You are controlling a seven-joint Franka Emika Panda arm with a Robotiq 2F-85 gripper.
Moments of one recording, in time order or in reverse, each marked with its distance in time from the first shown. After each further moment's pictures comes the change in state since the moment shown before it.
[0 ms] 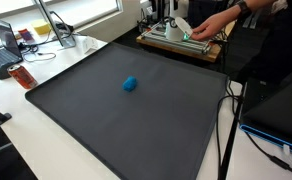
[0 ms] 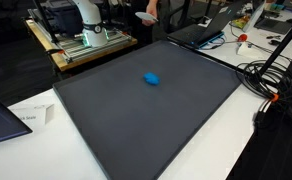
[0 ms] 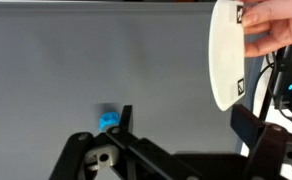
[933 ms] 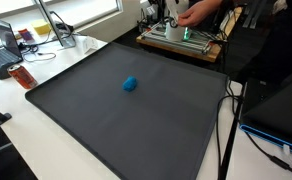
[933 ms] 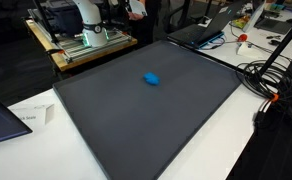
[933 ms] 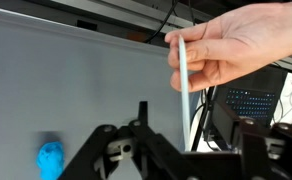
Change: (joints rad) arm 0.026 0.000 -0.207 0.011 0.163 -0.224 -0.409
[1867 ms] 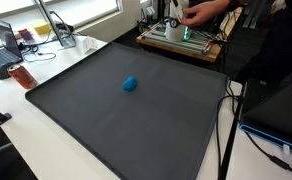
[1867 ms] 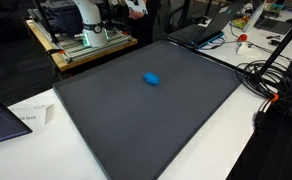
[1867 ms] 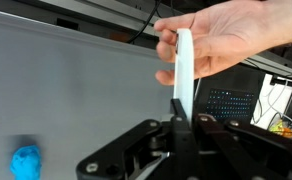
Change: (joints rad) arm 0.002 0.006 0.012 0.010 0.076 -0.035 -0.034
